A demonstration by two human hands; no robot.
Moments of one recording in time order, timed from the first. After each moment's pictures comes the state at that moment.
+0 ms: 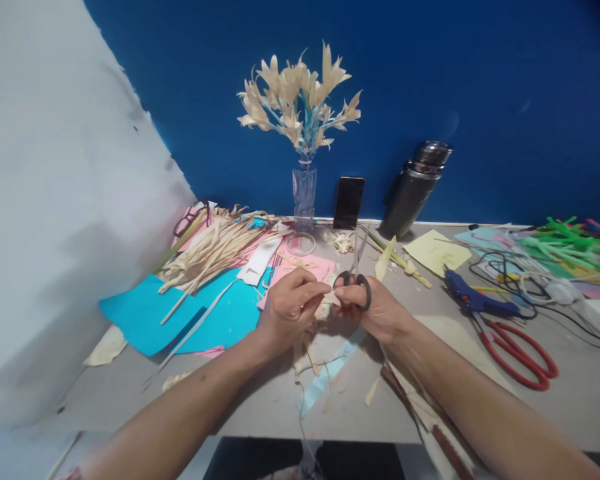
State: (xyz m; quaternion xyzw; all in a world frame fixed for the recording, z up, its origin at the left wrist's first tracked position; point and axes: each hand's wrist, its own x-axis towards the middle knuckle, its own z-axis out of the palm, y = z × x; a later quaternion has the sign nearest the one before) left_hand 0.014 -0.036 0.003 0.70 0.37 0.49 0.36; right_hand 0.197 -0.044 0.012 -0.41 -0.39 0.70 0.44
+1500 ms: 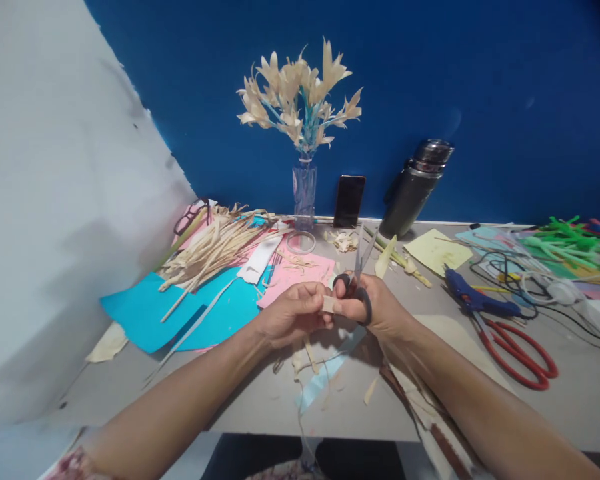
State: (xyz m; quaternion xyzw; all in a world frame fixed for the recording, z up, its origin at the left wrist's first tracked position) left_hand 0.017 -0.034 -0.001 0.38 0.21 0.33 0.84; right_hand 0.194 -0.053 0.021 -0.38 -0.50 0.64 0.44
